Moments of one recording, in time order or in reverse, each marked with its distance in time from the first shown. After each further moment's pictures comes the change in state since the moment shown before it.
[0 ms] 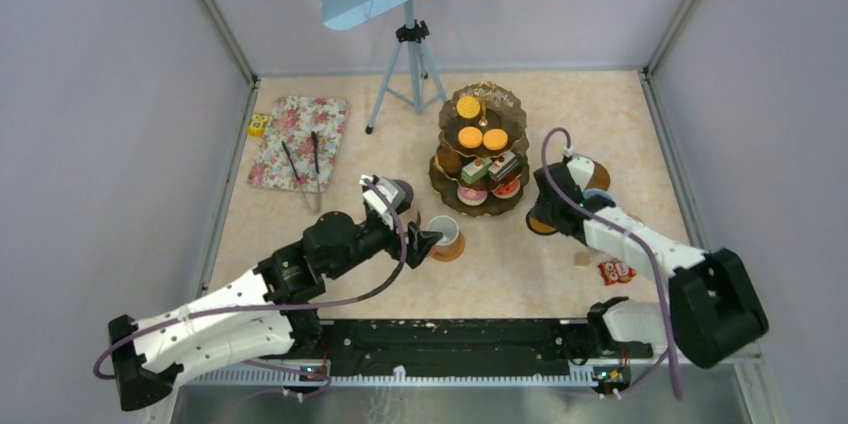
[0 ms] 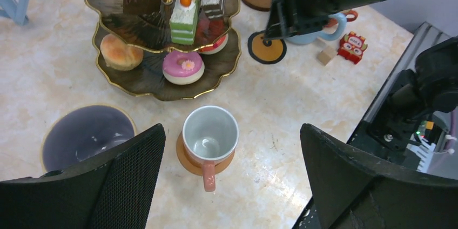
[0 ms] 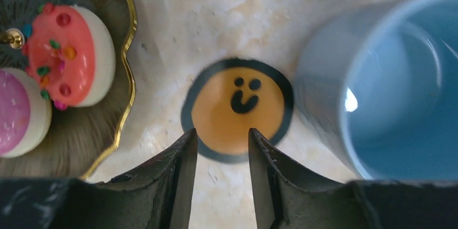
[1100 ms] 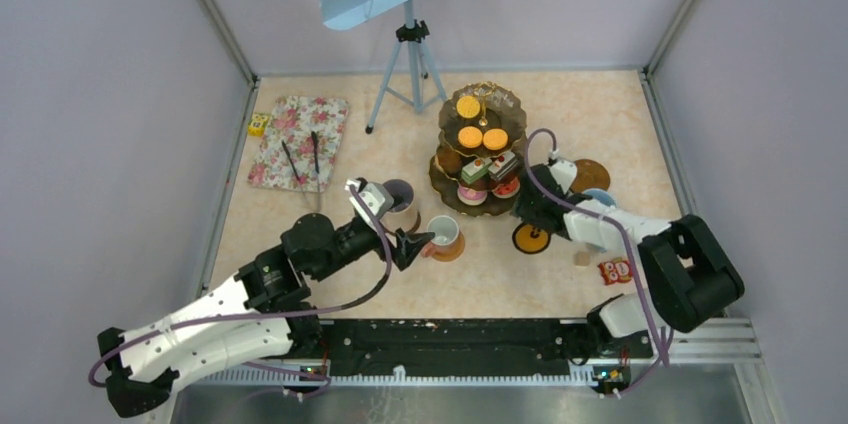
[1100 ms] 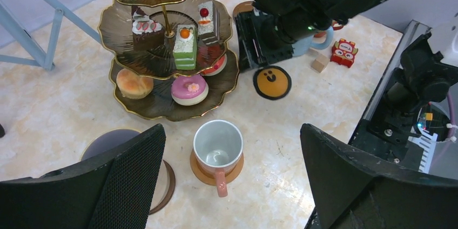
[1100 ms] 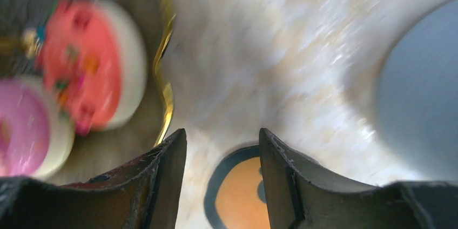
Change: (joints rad) left arm 0.000 -0.105 0.067 -0.082 0.054 0.121; right arm -0.005 0.267 0.042 0.210 -0.021 0.068
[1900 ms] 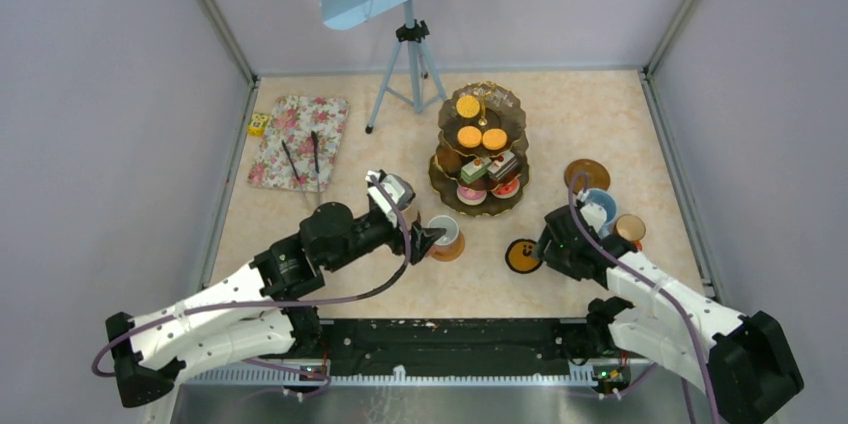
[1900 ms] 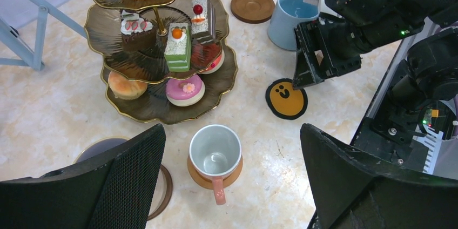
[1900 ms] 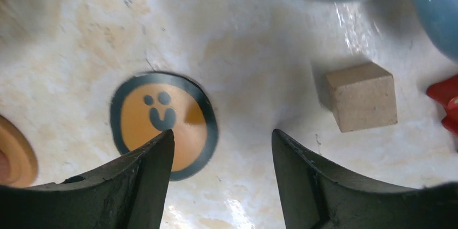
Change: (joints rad) left arm 0.000 0.127 0.050 0.025 0.012 0.008; right arm 0.086 -0.545 -0.239 -0.417 -0.105 0.144
